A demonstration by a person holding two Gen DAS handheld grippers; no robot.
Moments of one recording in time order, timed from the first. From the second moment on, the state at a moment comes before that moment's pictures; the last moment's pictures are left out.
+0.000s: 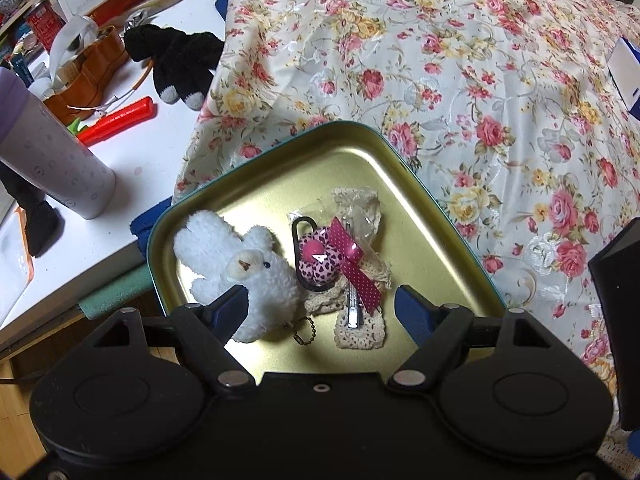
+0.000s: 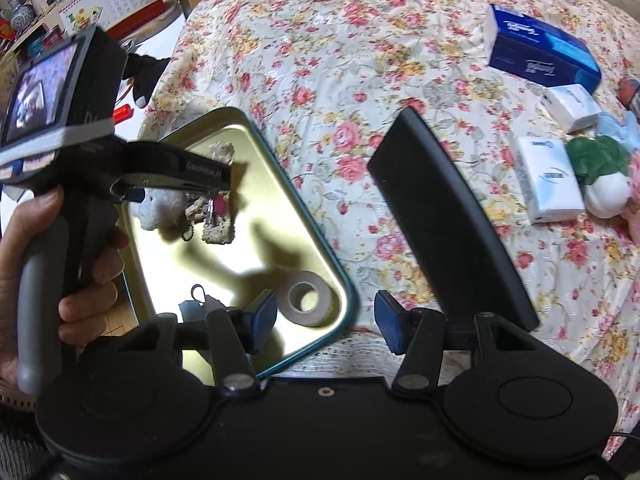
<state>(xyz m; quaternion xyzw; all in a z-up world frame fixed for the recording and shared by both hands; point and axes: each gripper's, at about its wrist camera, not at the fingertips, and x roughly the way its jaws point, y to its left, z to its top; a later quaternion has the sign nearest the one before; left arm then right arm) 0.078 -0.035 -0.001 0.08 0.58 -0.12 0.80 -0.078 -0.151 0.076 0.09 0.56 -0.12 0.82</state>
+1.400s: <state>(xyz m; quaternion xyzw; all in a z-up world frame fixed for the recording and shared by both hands) -0.010 -0.134 0.064 0.14 0.60 -0.20 0.76 -0.205 -0.395 0.101 0.21 0.54 -0.29 0.76</state>
